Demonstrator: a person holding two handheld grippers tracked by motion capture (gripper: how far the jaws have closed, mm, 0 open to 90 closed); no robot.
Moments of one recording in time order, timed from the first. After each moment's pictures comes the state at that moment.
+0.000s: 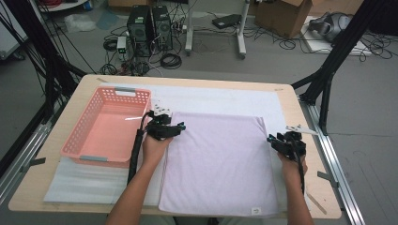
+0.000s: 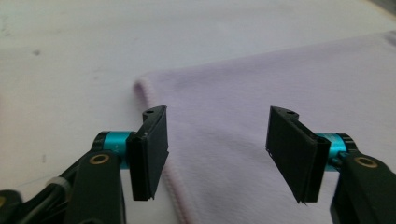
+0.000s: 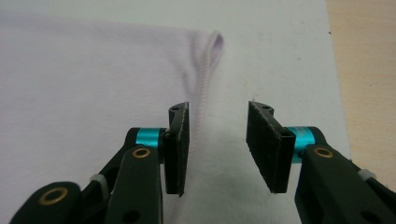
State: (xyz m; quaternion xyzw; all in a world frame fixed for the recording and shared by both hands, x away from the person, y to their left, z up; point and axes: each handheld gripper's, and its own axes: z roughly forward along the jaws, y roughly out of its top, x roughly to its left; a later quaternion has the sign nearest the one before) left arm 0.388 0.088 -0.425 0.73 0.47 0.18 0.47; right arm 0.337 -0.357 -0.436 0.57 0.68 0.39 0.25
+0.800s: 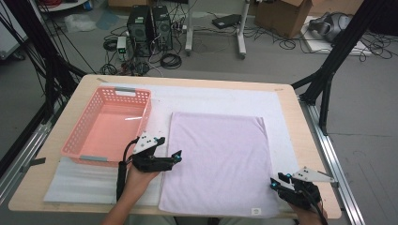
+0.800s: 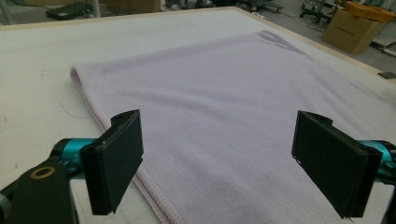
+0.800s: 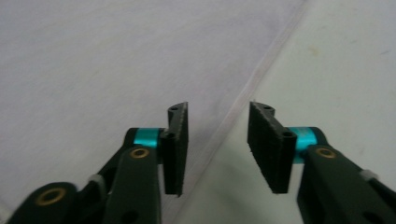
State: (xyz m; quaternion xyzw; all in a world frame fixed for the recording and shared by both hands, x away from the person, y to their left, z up) left arm 0.283 0.116 -0.425 0.73 0.37 0.17 0.55; right arm 0.201 -0.352 -0.438 0.47 0.77 0.38 0.20
